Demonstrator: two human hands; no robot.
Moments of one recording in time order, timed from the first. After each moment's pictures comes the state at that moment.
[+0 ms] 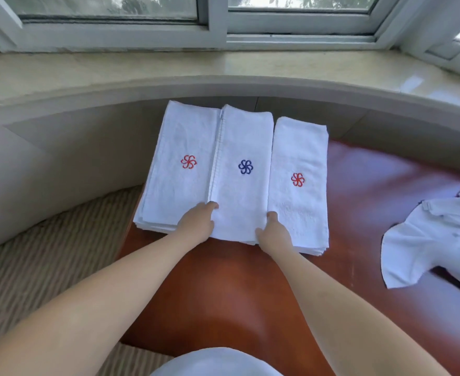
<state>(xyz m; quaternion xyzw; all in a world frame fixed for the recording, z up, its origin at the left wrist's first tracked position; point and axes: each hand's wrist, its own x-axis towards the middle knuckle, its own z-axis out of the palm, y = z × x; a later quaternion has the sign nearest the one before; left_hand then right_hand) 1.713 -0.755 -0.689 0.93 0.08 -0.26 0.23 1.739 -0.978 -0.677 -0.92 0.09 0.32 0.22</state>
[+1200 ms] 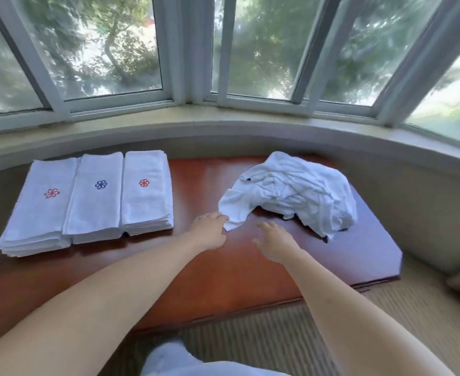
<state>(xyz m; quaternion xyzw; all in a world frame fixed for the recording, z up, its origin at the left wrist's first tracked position) 1.536 -1.228 -0.512 0.95 -0.22 -0.18 0.10 1.473 -1.441 -0.505 -0.98 0.05 0.16 0.14</state>
